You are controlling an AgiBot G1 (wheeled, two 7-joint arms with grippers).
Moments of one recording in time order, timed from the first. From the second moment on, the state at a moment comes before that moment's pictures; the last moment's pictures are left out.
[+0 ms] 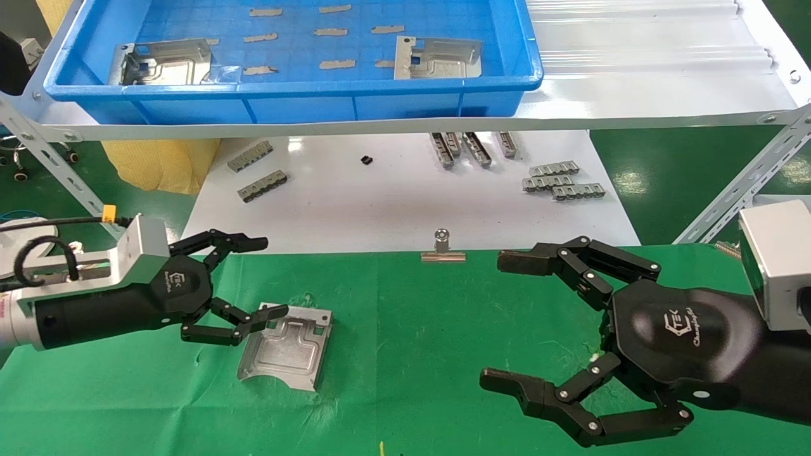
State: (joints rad) left arm -1.51 0.88 0.60 -0.24 1.03 1.57 0.49; right arm 1.08 -0.56 -0.39 1.22 -0.63 -1.43 0.12
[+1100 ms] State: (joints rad) left arm -1.20 0.69 0.37 -0.98 0.82 1.52 0.01; right arm 1.08 -0.56 -0.39 1.22 -0.63 -1.43 0.12
